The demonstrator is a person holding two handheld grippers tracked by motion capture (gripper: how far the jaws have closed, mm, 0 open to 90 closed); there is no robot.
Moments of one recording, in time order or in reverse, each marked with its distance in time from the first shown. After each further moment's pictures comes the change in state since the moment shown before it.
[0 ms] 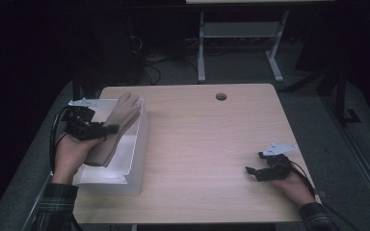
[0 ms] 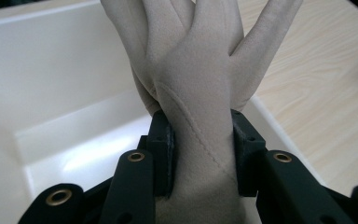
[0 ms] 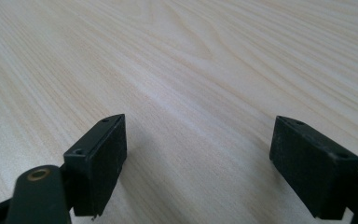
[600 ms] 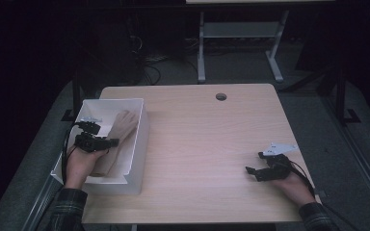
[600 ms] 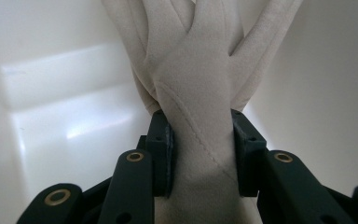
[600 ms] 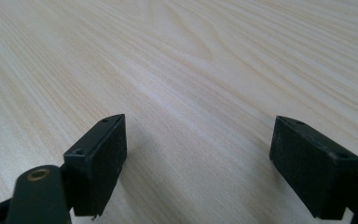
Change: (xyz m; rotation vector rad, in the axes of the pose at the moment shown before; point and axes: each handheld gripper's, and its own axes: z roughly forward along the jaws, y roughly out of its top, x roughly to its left) left arm 0.028 -0.048 0.061 0.104 0.054 -0.068; right arm 0.000 0.000 0.000 0.000 0.000 0.000
